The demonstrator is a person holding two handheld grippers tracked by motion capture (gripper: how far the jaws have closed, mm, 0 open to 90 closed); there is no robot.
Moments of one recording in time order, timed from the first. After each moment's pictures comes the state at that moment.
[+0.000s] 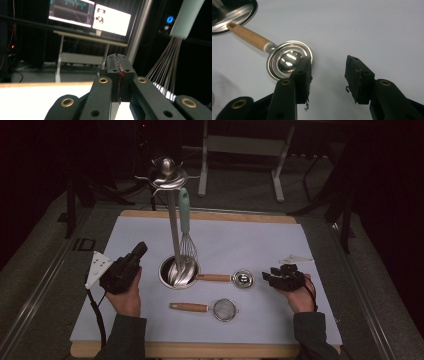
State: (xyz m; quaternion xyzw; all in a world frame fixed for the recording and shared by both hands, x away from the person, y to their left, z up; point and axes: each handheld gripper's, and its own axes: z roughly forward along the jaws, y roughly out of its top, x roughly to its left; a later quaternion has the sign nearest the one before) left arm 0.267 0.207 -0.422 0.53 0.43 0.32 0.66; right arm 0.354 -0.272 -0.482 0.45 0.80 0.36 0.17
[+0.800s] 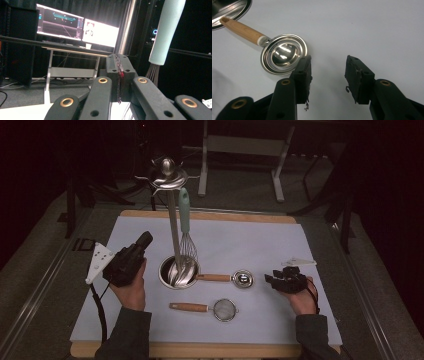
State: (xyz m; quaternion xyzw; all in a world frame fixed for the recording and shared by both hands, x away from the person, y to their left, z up) left arm 0.274 0.195 -0.398 0.52 0.39 0.32 0.69; right arm 0.351 -0.280 -0.488 0.46 0.79 0.36 0.17
